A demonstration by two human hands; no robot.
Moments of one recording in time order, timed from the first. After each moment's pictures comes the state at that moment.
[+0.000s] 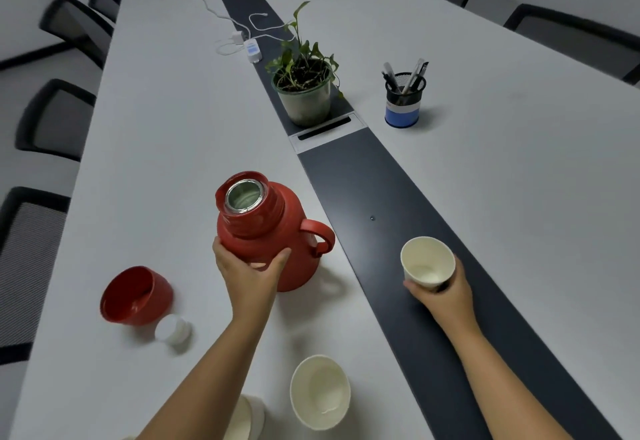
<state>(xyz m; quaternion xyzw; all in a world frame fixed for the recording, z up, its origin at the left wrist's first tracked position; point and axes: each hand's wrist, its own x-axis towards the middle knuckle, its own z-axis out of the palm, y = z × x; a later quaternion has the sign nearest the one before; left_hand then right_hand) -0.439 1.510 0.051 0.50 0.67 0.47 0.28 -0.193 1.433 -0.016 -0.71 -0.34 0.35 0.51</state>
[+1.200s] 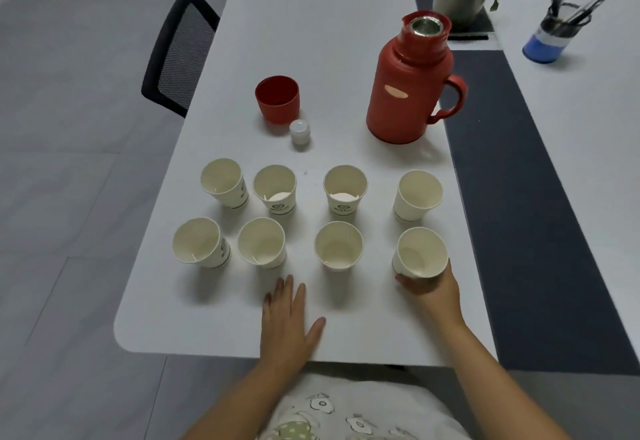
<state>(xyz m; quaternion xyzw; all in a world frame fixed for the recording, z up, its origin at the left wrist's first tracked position) -0.554 1.136 -0.033 0.63 0.75 0.04 0.21 -0.336 1.226 -0.018 -0.69 -0.46 0.43 0.34</state>
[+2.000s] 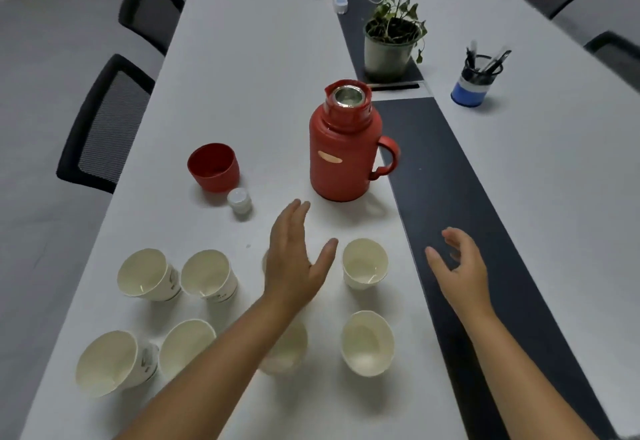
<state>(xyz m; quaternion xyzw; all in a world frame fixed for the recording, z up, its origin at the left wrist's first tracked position) -0.489 1.332 0.083 0.64 0.63 0.38 0.23 -0.262 1.338 0.045 -0.71 -0.51 0.31 0.38</state>
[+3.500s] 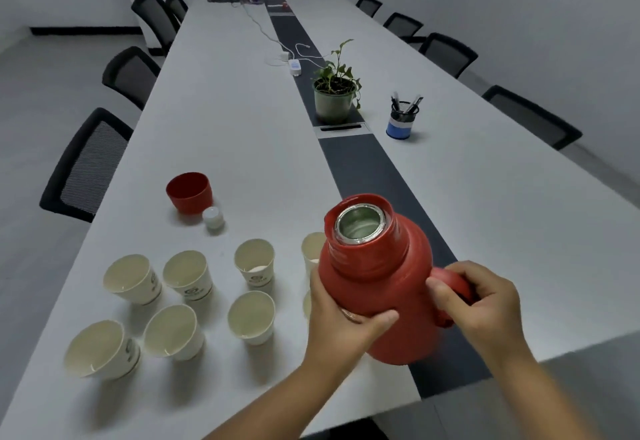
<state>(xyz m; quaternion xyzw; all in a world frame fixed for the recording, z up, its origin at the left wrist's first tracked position) -0.403 1.202 0.107 0.50 0.44 0.54 0.51 -0.242 1.189 0.163 -0.57 -0.62 0.21 0.50</state>
